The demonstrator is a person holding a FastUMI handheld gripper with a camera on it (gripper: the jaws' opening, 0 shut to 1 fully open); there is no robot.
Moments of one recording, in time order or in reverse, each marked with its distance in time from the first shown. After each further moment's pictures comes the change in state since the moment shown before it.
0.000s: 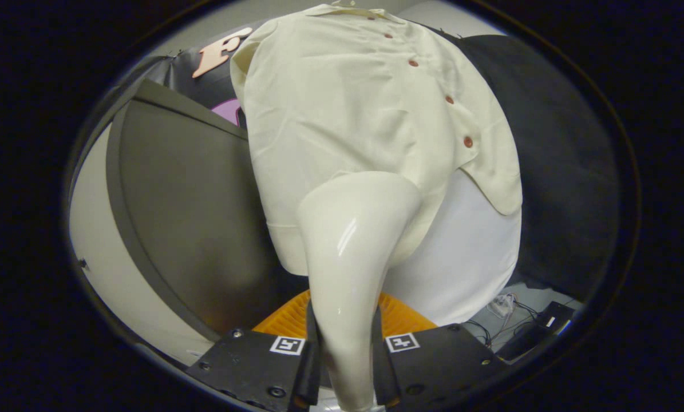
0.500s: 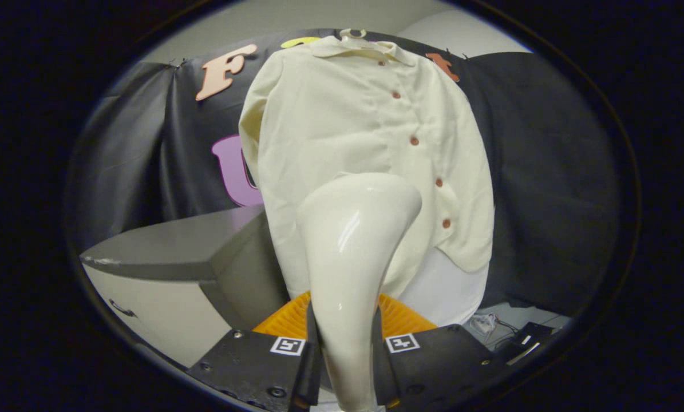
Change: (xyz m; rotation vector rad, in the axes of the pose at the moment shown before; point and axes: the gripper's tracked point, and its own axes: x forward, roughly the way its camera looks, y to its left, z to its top) arm -0.063 0.002 0.129 -0.062 -0.098 -0.034
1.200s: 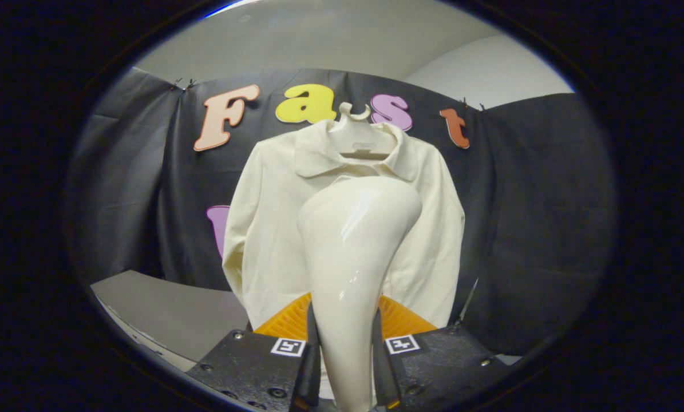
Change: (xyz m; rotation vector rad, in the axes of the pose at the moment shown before) arm -0.009 -0.060 0.229 -0.100 -0.200 -0.011
